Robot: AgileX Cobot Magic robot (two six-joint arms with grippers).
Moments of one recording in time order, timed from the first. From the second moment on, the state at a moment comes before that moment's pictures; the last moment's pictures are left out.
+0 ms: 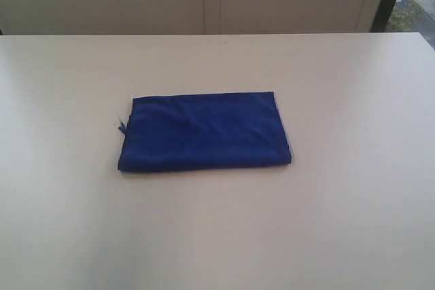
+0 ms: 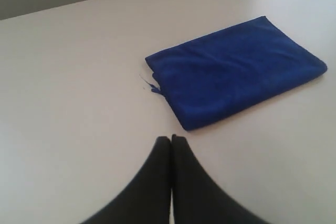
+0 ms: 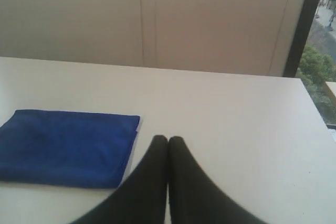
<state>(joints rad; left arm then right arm) -0.21 0.43 -0.54 -0.31 0.68 0.35 -0.08 0.17 -0.50 0.19 0.62 -0.13</state>
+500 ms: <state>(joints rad) -0.21 0.43 -0.48 -0.29 0.66 0.37 -0.08 0.17 -0.43 0.17 0.63 -0.13</state>
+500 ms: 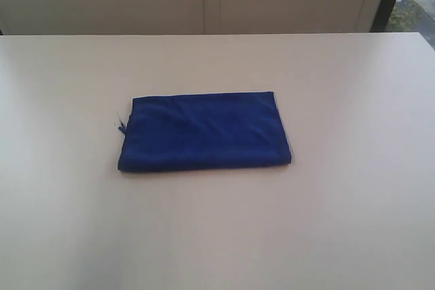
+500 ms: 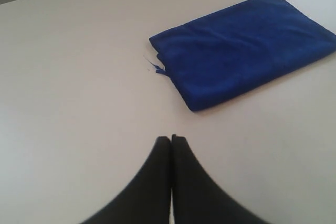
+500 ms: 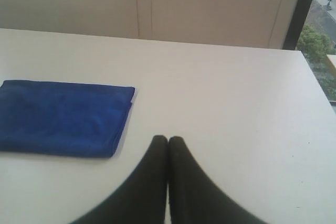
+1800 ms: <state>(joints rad) -0.21 0.43 -0.48 -0.29 0.66 0.37 -0.08 0.01 -0.22 0.17 0.54 -0.13</state>
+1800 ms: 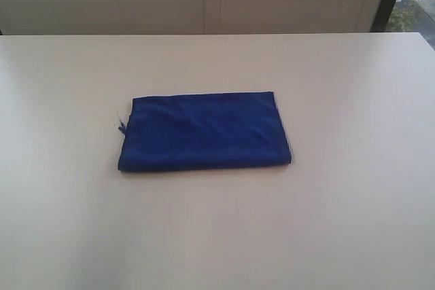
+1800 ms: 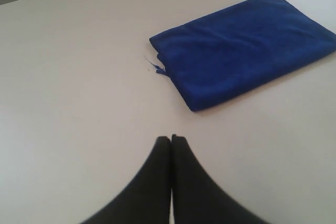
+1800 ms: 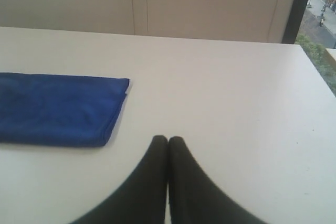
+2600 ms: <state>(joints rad) -0.21 0.43 -0.48 -0.29 0.66 0.37 -0.08 0.01 0.00 0.15 0.37 -0.13</state>
